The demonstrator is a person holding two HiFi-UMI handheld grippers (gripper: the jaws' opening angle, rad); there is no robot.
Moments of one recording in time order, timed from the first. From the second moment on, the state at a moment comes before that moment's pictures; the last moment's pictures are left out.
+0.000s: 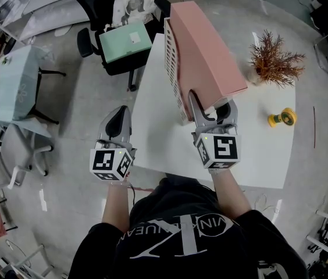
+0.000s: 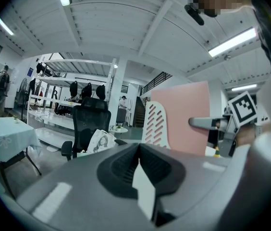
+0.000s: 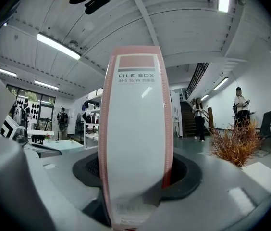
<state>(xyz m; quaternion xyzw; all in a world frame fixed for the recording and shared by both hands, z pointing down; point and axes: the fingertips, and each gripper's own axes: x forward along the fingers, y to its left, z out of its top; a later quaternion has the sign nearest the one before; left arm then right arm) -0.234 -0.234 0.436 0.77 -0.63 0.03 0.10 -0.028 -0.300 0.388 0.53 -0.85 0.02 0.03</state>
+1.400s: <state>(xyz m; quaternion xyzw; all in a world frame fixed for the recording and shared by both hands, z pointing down) -0.230 -0.214 0.432 0.77 -0.62 0.03 0.09 -0.031 -0.286 0.432 0.50 -0.86 0.06 0.06</state>
